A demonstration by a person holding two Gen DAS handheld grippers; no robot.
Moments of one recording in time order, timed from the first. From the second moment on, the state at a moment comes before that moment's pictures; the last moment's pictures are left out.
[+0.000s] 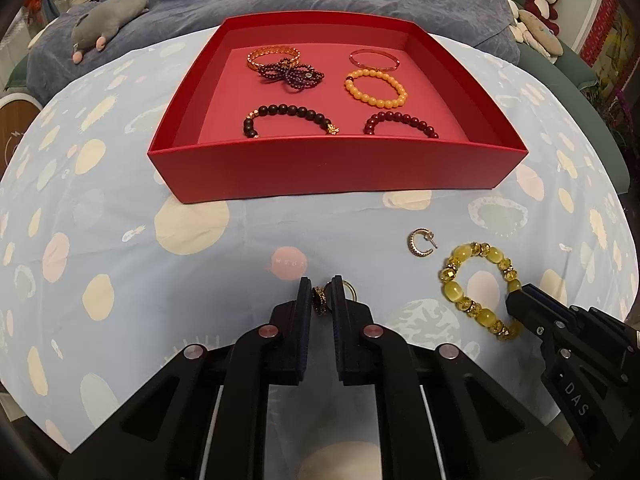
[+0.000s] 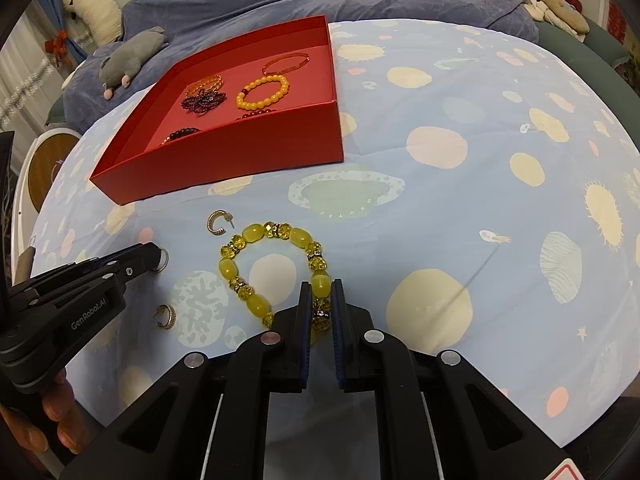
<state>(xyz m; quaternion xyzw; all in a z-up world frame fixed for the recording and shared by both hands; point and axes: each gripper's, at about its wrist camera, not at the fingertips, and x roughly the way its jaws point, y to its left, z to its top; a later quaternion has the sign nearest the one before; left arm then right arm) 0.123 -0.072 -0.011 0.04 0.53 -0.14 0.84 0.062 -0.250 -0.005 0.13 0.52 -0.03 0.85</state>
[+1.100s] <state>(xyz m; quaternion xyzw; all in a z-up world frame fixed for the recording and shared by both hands) 0.120 -0.031 0.068 0.02 0.51 -0.14 0.85 0.075 -0.242 0.101 0.12 0.46 0.00 0.88</state>
